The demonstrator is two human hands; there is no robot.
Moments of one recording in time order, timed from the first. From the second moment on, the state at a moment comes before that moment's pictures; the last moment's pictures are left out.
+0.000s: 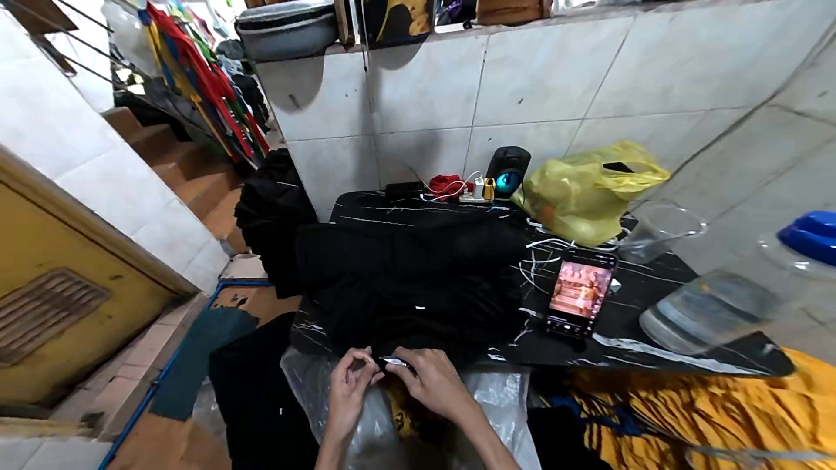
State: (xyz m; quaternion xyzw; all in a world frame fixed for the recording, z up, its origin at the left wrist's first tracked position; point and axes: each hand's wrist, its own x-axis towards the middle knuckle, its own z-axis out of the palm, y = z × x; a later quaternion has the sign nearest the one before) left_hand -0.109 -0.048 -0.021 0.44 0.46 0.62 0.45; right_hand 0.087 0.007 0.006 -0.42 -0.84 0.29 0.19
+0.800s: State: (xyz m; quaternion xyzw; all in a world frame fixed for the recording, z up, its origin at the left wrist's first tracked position) left_hand -0.100 -0.044 -0.019 0.44 0.53 0.63 0.37; right_hand 0.059 0.016 -0.009 -0.45 -0.71 0.41 0.36
